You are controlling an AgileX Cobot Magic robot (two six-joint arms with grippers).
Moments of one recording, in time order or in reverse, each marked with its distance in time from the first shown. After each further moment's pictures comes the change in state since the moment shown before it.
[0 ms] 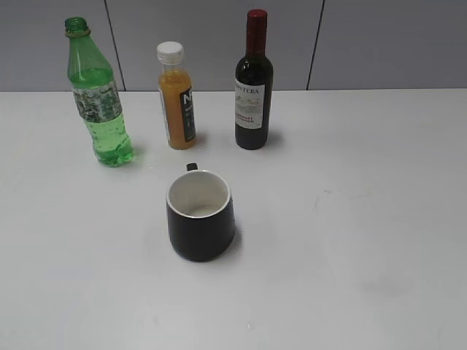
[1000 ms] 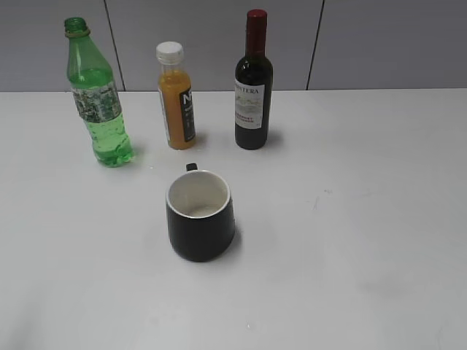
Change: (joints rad) left arm 0.000 0.387 -0.022 -0.124 -0.609 0.108; right arm 0.000 0.000 0.000 0.000 0.000 0.000
